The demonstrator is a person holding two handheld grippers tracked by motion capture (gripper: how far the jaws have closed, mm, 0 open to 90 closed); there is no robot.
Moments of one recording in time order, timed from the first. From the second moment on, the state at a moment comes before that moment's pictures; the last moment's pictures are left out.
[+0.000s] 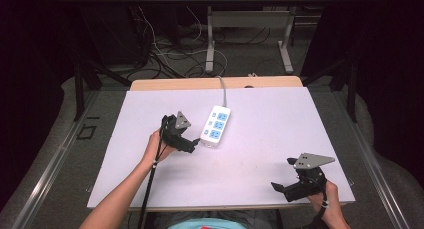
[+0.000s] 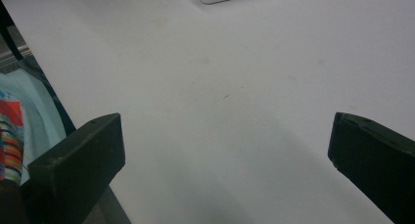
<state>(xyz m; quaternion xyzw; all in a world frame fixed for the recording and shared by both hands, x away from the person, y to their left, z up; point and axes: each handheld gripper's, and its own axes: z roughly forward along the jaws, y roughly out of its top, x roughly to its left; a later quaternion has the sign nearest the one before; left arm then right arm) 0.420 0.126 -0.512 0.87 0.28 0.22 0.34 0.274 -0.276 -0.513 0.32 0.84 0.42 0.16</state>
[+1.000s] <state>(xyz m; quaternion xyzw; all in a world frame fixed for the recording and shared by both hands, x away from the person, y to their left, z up) 0.455 0.117 -0.502 0.86 0.30 0.21 0.34 0.274 -0.277 -0.513 0.32 0.84 0.42 0.15</state>
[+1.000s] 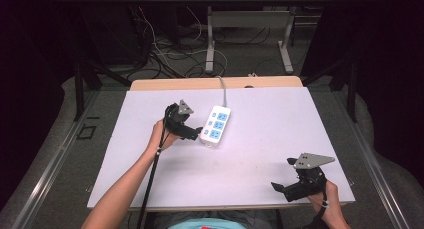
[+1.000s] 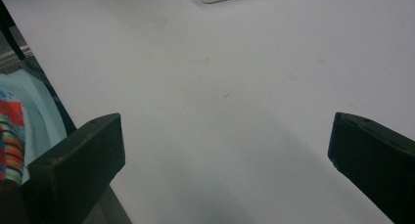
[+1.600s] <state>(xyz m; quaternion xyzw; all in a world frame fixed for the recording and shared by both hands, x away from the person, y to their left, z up) 0.474 0.104 -0.506 0.87 0.31 0.19 0.33 0.274 -0.277 -0.513 0.32 0.84 0.42 0.15</state>
